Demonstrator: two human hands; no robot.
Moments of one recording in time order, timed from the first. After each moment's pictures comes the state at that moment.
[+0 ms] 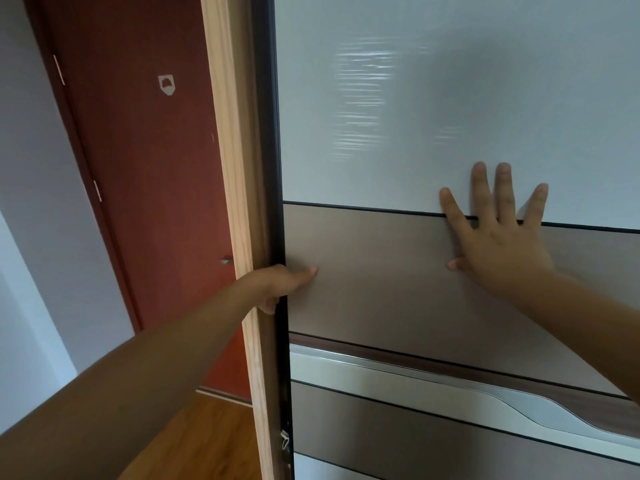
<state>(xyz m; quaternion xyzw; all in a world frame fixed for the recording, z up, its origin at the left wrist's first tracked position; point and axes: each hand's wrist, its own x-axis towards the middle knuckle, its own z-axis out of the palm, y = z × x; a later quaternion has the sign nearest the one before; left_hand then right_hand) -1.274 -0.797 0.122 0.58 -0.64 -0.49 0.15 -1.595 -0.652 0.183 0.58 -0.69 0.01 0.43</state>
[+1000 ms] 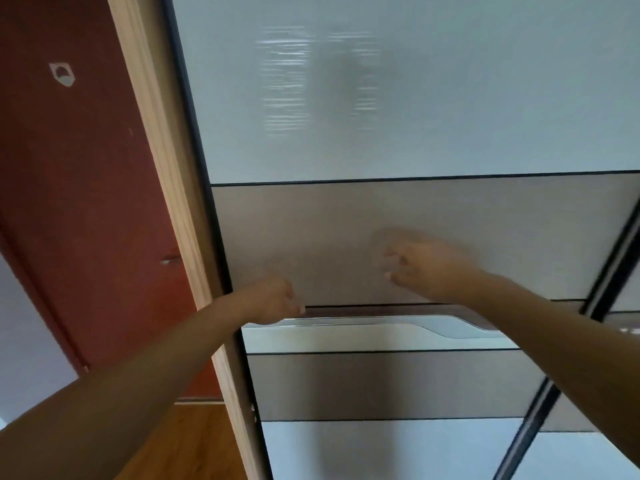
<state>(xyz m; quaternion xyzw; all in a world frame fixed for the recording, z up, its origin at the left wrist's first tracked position) -1.304 -0.702 0.104 0.41 -0.90 -0.16 -0.02 -1.554 -0.545 0.150 0.63 -0.77 0.04 0.04</state>
